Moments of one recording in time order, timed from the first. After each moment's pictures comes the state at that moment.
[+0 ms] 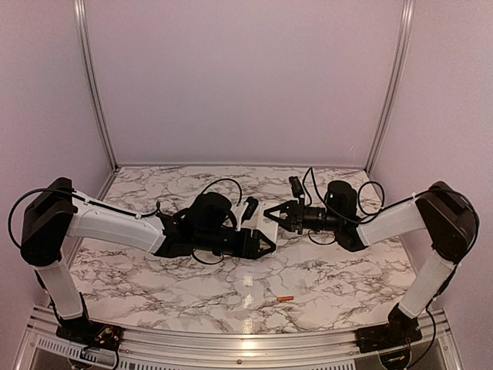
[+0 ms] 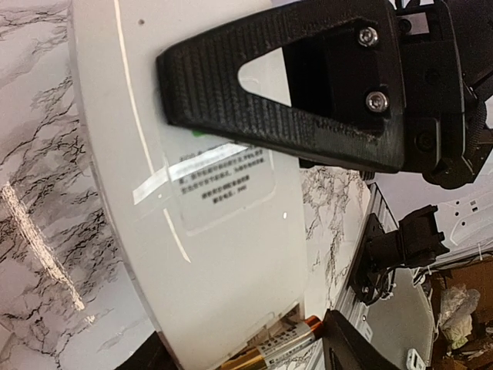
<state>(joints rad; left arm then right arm) -1.03 1.80 1.06 0.24 0.25 -0.69 0.57 1.68 0.70 0.83 -0.75 1.03</state>
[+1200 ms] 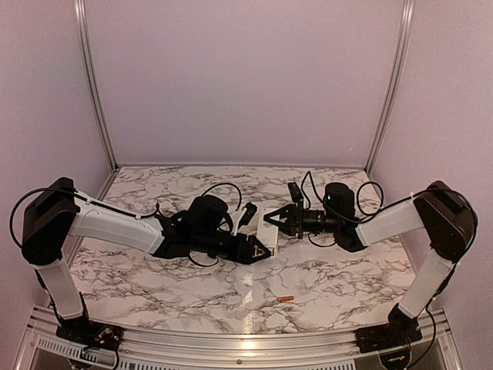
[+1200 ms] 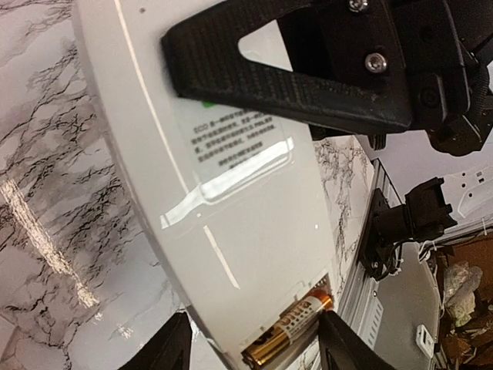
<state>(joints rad) -1.00 1.81 1.02 0.25 0.33 -0.63 0.57 1.69 0.70 0.78 -0.75 1.08</state>
